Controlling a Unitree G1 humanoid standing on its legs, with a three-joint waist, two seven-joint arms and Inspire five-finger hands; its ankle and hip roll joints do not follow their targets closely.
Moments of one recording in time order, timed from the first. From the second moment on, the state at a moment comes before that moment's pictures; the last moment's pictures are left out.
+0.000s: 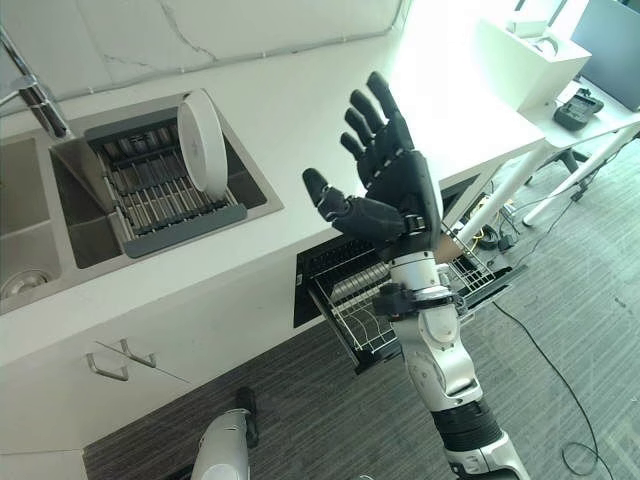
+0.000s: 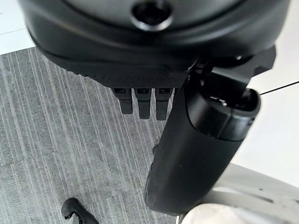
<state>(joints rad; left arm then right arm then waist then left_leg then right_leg) 0.07 0.21 -0.04 1.20 -0.37 -0.04 0.01 -0.35 -0.40 0.23 -0.19 0.65 -0.25 -0.03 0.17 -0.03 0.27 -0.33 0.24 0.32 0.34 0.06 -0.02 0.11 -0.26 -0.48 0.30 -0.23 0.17</state>
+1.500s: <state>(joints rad) 0.05 0.26 -0.12 1.13 -0.22 -0.02 -0.01 -0.79 -0.38 0.10 0.14 0.53 -0.41 -0.43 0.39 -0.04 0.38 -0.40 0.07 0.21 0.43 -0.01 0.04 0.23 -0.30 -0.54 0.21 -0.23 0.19</state>
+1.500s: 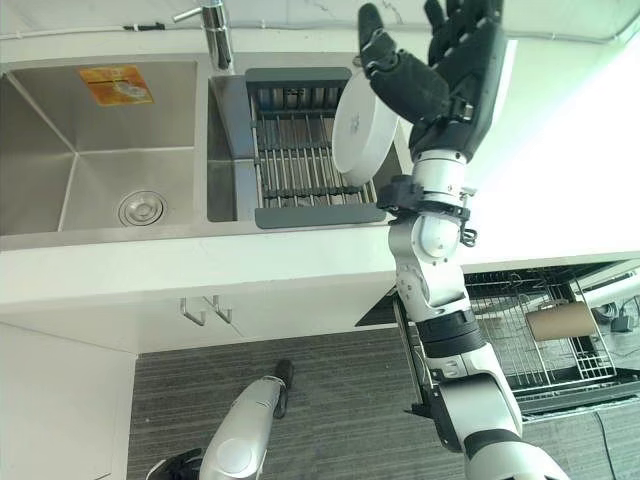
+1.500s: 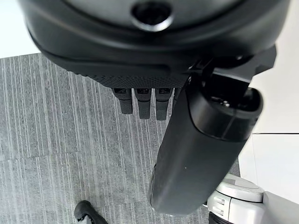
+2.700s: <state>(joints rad) 0.04 0.26 -0.21 1.11 -0.18 -0.05 -0.01 -0.78 -0.40 0.10 0.40 0.59 -0.37 -0.34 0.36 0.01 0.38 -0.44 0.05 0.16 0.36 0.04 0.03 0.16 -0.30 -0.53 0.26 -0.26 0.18</state>
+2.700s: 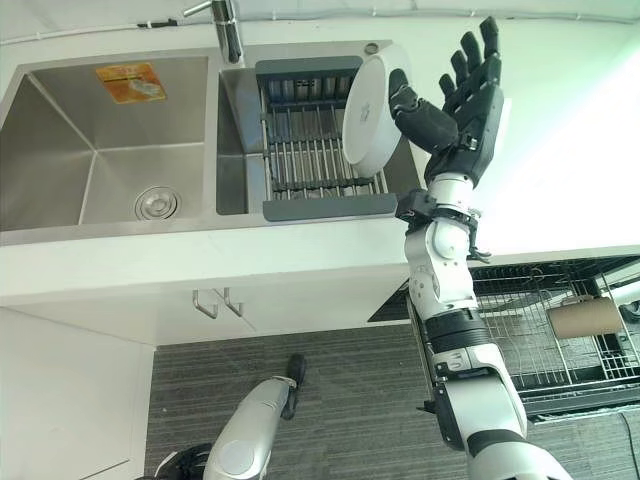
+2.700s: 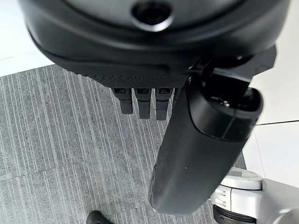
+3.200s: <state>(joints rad) 0.03 0.26 -0.21 1.11 -0.19 -0.04 -0.01 -0.78 -0.37 0.12 0.42 0.60 -0.33 -0.34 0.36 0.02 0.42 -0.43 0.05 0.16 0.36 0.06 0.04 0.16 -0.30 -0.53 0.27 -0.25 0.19</state>
